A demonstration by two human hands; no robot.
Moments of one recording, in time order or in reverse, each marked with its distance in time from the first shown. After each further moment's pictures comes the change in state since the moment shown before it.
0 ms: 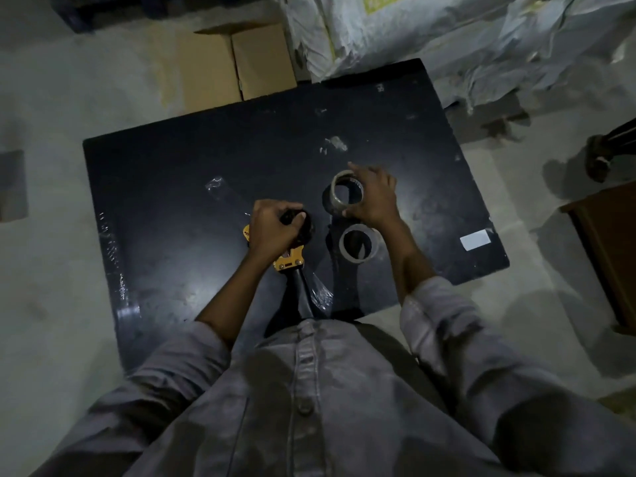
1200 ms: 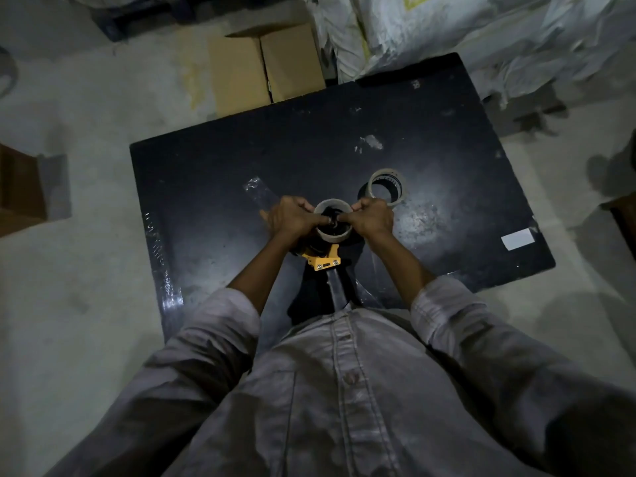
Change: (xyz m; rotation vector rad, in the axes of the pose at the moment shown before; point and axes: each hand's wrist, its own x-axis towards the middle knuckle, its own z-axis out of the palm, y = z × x) left_hand 0.036 -0.024 -0.025 0.154 -0.160 -0.303; right_hand -0.032 -0.081 0.063 0.394 -0.047 0.374
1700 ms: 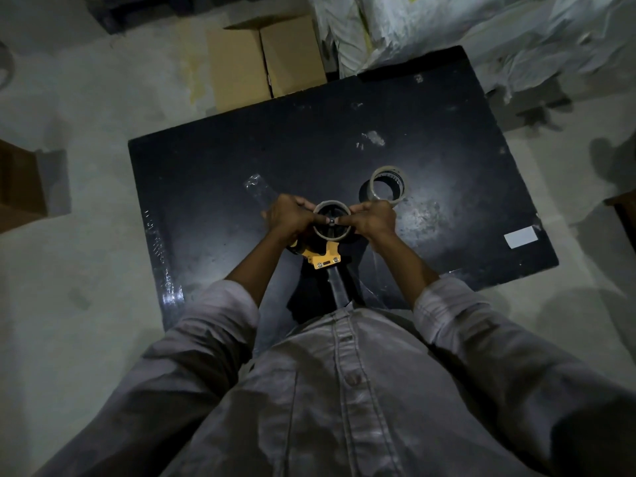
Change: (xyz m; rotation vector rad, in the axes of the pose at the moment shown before) left_hand 0.015 -0.011 0.003 -0.032 -0.066 -0.062; right_hand 0.011 0.013 0.008 0.115 -0.047 0.125
